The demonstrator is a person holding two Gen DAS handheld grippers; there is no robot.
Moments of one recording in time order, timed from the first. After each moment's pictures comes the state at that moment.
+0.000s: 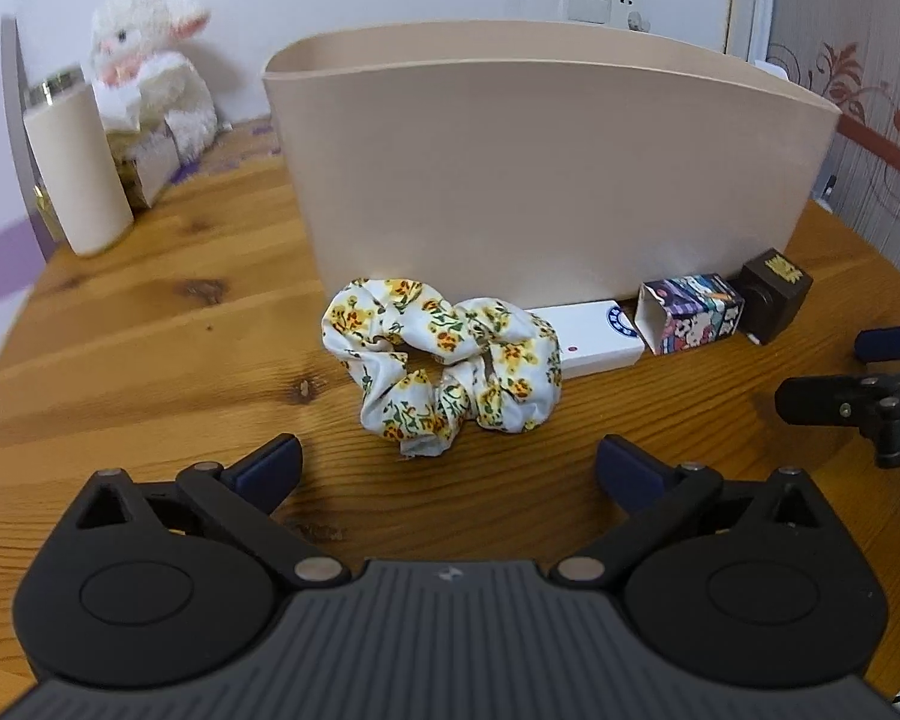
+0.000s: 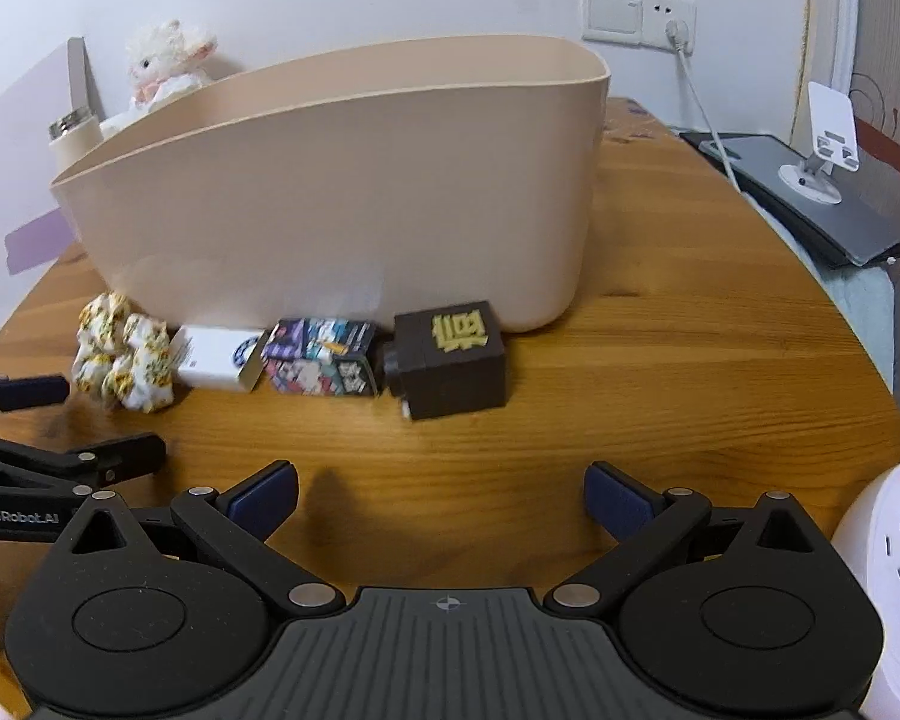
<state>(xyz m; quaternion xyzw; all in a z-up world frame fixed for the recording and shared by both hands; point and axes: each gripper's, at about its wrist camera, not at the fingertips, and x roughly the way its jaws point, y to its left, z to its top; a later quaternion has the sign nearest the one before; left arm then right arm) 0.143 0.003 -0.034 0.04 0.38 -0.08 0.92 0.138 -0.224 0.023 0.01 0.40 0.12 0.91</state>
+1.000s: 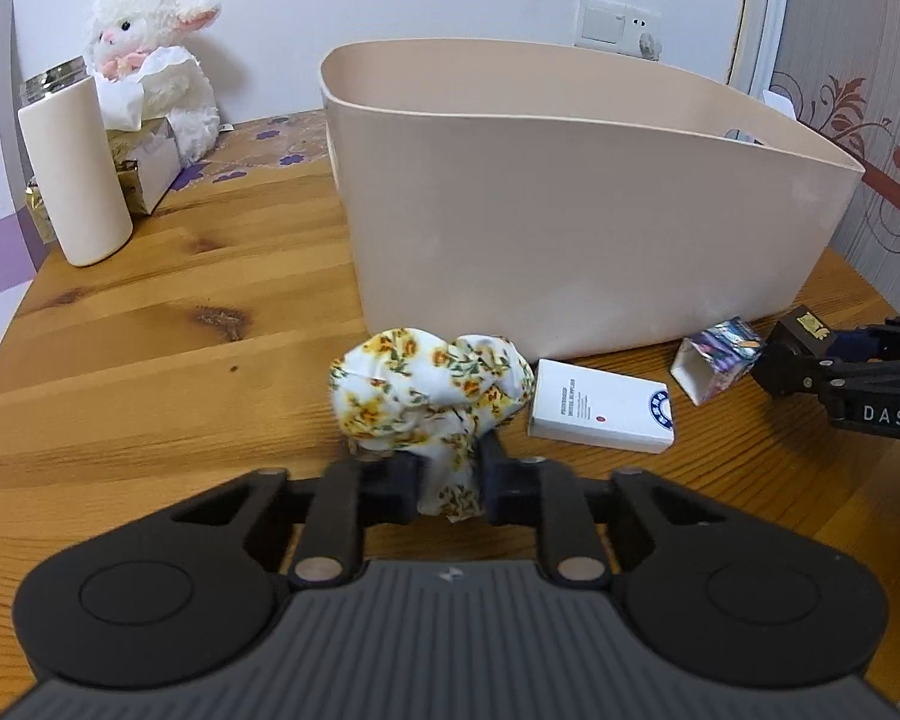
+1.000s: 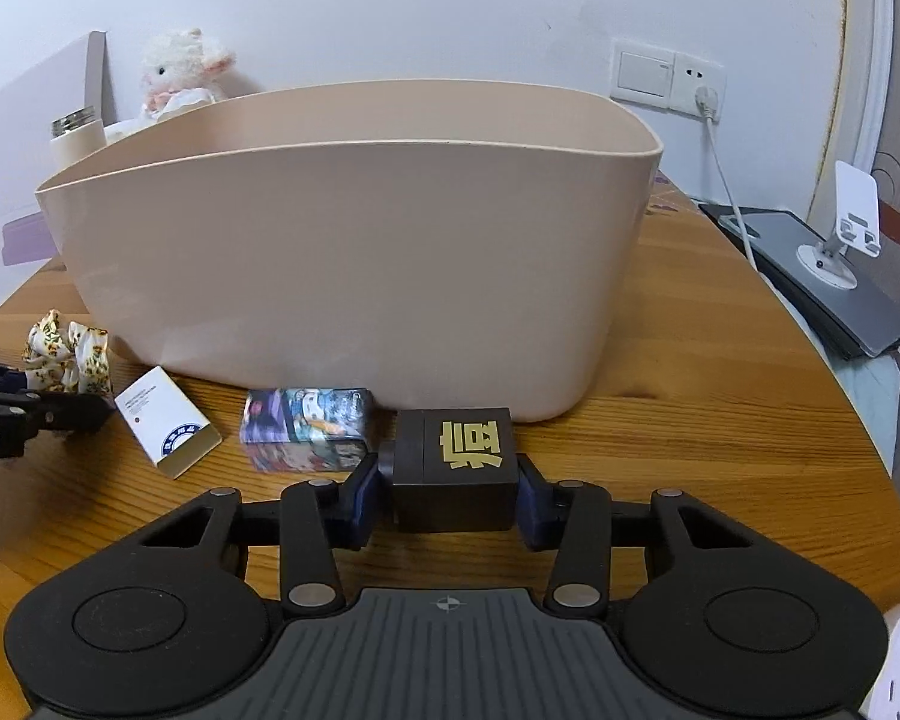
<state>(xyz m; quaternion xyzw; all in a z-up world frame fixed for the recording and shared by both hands) 0.165 0.030 -0.022 0.03 0.37 -0.10 0.92 0.166 -0.210 0.019 -0.04 0.36 0.13 0.93</state>
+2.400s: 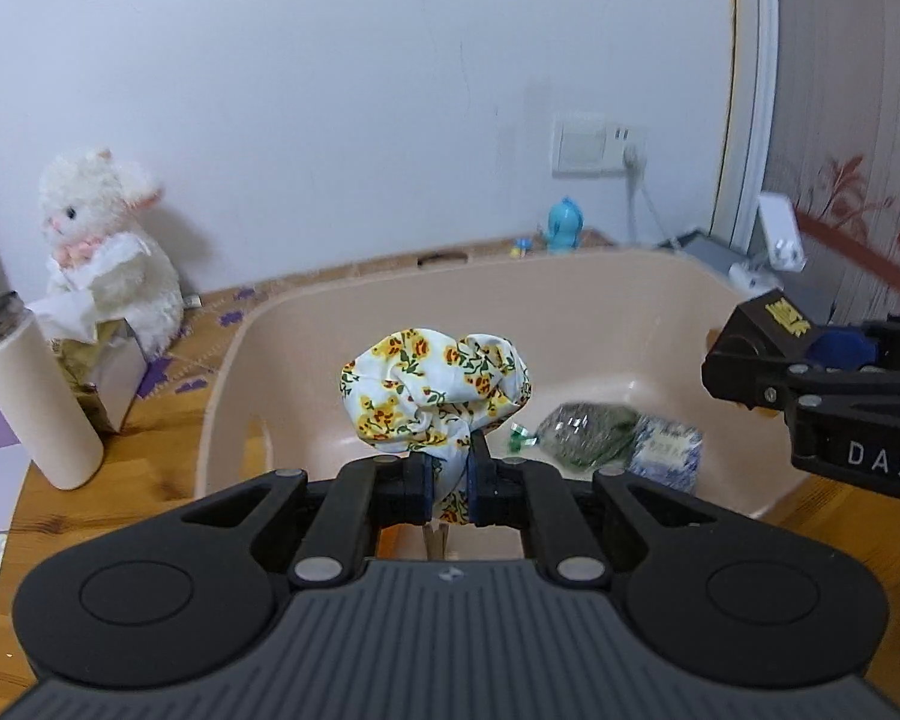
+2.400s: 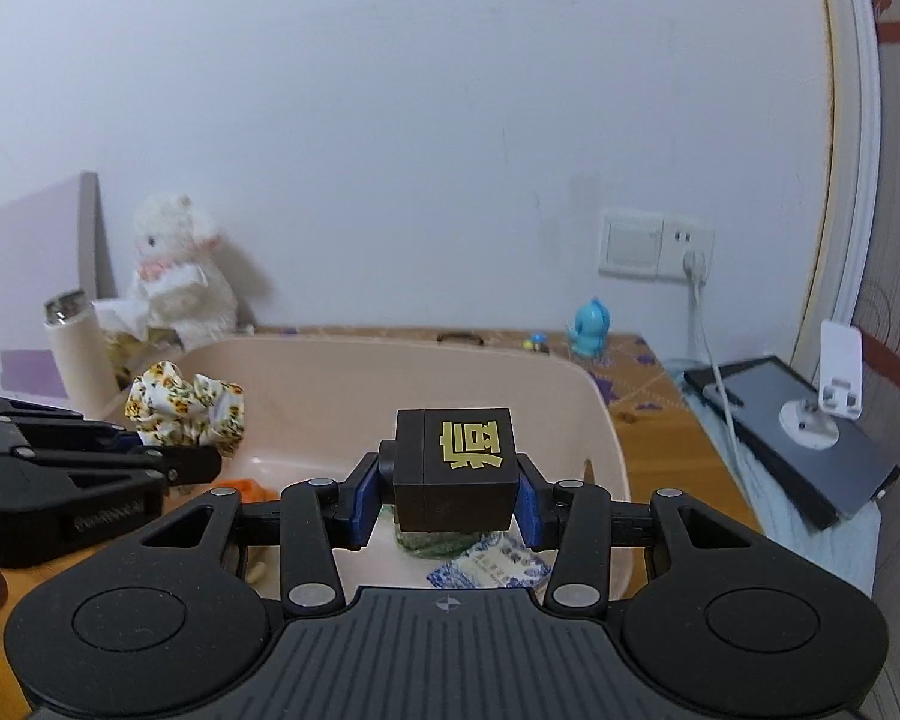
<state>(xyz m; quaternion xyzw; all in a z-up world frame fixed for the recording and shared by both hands) 0.247 -0.033 0.057 0.05 0.30 -0.09 0.95 0.214 -0.197 0.117 -0.02 0.25 0.12 0.96</state>
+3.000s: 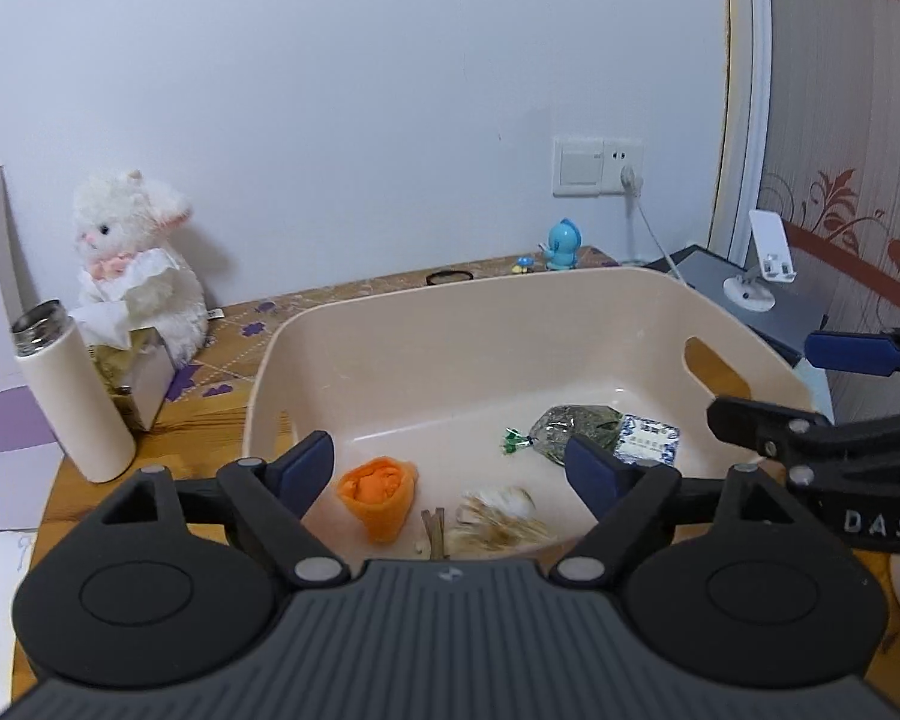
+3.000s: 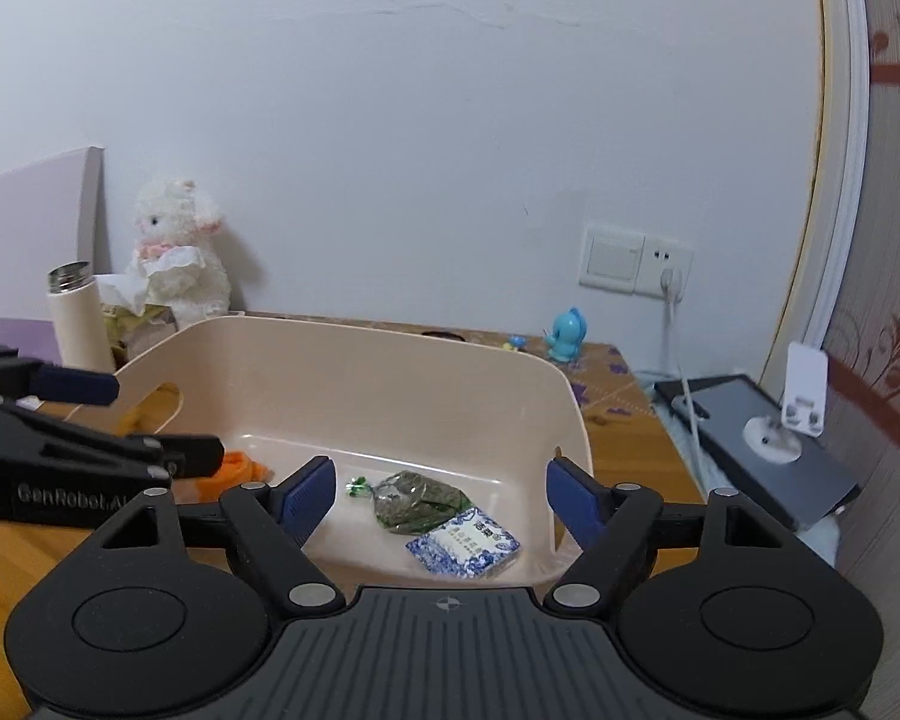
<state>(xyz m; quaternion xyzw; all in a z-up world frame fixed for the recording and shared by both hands) 0.198 -0.030 0.086 0.05 0.27 -0.08 0.96 0.173 -0.196 0.132 -0.06 0.24 0.11 0.96</state>
